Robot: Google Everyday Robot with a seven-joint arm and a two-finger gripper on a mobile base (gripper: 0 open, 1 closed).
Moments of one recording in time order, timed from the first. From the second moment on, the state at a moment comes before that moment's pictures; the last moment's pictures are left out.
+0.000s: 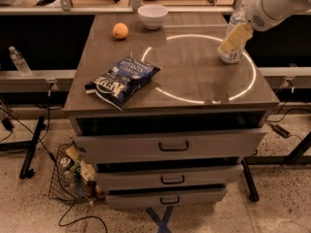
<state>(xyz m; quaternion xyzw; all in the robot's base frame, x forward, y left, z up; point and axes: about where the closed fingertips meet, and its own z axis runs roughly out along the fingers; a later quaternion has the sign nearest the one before) 0.720 -0.258 0.950 -0.42 0.82 -0.09 0.38</state>
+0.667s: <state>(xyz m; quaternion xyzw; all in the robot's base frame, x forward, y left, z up) 0.725 -0.176 0.948 -0.48 0.77 -0.01 0.42</state>
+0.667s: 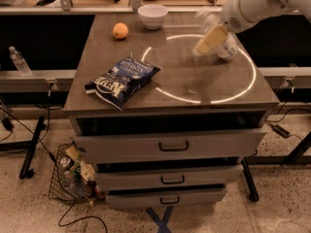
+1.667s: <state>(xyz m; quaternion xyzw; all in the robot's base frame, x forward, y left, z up) 0.710 -0.088 0.947 -0.55 0.72 0.06 0.41</state>
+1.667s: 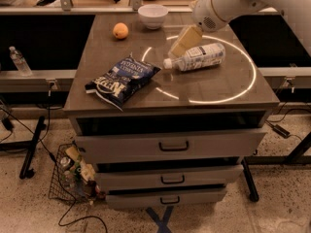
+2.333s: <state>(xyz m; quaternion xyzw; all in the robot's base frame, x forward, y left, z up) 0.688 -0.185 1.034 -0.51 0.72 0.02 0.46</state>
